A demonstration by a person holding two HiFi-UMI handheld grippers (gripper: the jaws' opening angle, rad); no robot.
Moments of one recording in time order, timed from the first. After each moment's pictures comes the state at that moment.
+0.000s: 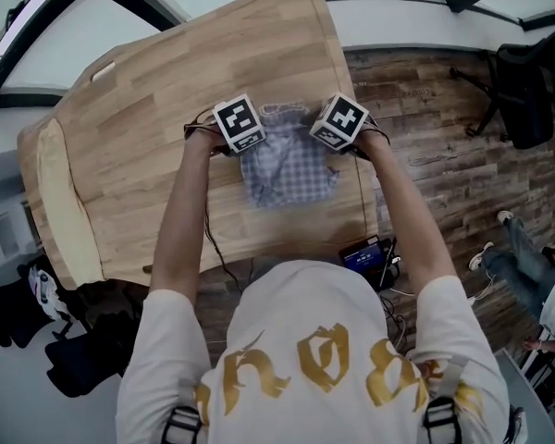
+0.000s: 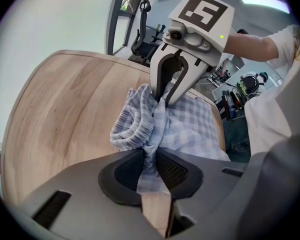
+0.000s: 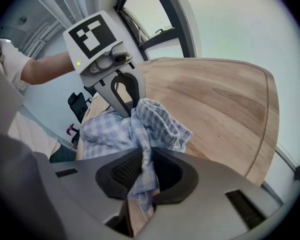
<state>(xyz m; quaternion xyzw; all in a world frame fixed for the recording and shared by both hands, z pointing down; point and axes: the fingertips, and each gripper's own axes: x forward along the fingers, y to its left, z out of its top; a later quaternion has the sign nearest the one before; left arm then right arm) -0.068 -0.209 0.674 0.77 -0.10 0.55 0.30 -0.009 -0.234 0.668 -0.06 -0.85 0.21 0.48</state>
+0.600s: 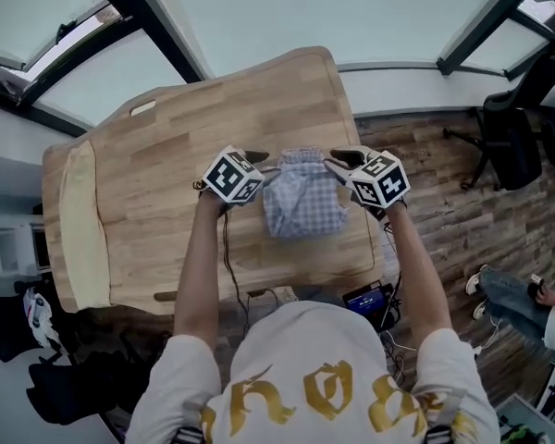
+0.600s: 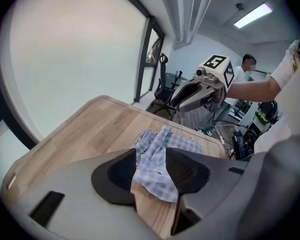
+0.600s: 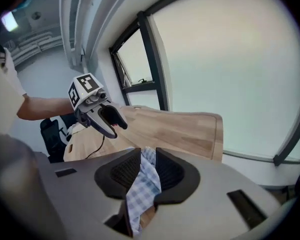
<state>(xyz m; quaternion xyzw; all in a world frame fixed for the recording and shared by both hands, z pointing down) -0.092 -0.197 0.554 0.84 -0.31 0.37 0.26 0.011 -0.237 0.529 0.15 -0.93 0.17 0.29</state>
